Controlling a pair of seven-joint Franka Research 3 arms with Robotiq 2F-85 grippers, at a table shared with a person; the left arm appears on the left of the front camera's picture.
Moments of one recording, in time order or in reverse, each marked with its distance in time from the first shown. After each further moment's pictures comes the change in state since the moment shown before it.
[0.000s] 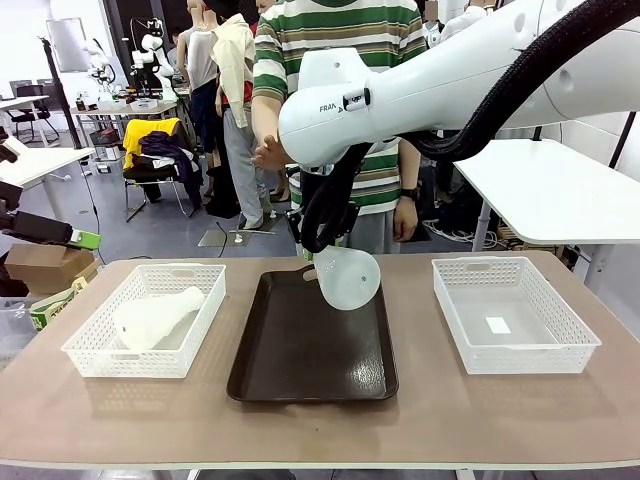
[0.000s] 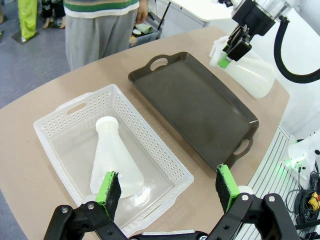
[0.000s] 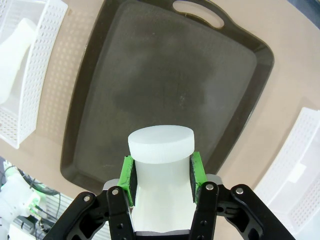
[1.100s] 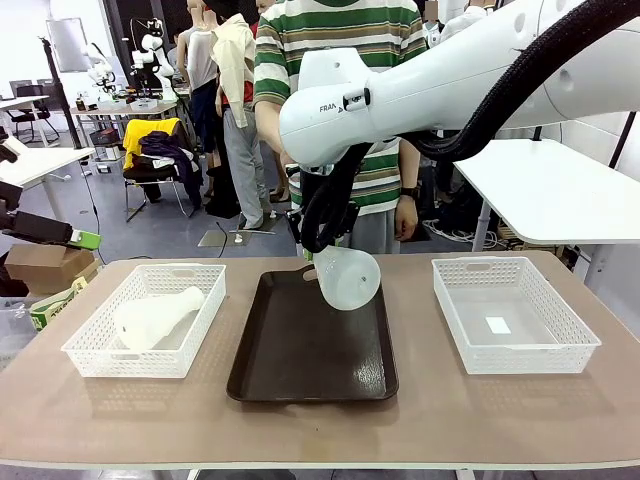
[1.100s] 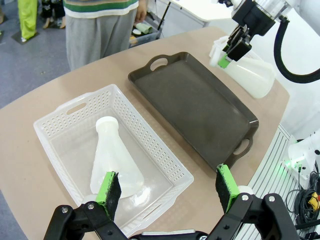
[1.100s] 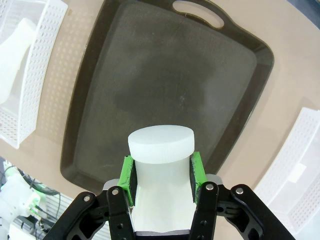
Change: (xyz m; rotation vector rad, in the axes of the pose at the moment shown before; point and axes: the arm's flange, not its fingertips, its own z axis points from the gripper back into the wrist) left arm 0.000 0.000 0.000 0.000 0.000 0.000; right arm 0.000 0.000 0.000 0.000 0.000 0.000
